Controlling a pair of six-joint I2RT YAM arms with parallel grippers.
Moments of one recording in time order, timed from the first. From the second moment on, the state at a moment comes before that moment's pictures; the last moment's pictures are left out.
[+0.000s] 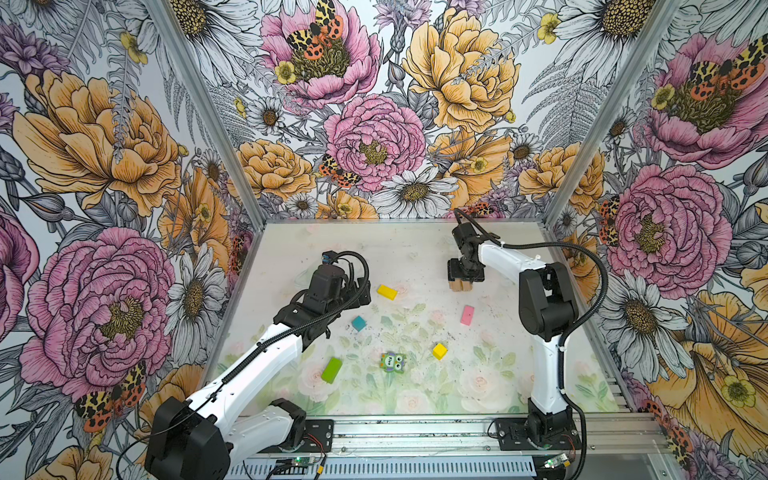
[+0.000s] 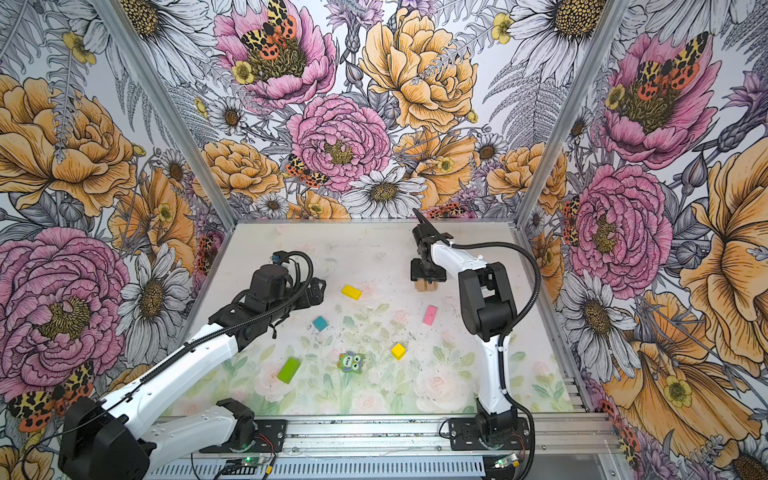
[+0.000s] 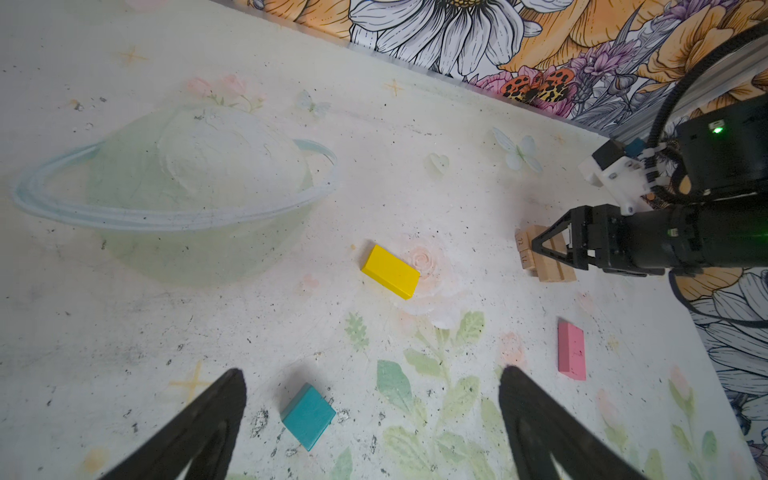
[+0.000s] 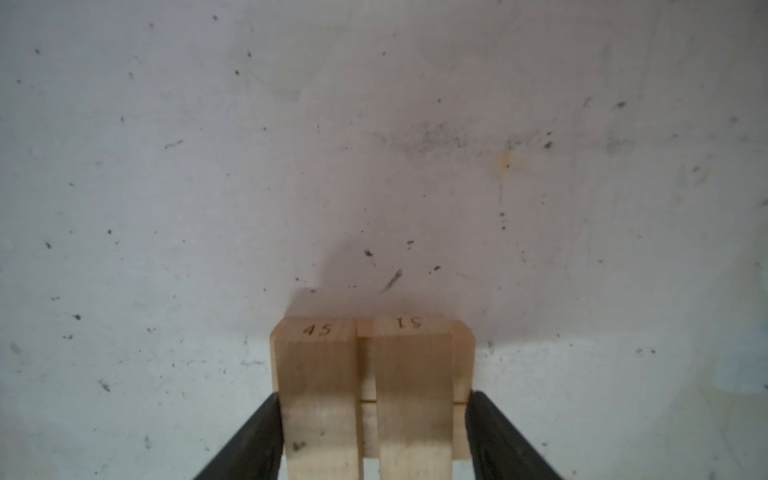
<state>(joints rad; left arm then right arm) -0.47 1.11 0.82 -0.34 -0.11 -0.54 0.28 2.14 1.67 -0.86 0.05 0.31</state>
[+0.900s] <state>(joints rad) -0.46 1.06 0.79 -0.34 -0.11 -0.54 0.28 2.15 1.69 -0.86 0.06 0.31</state>
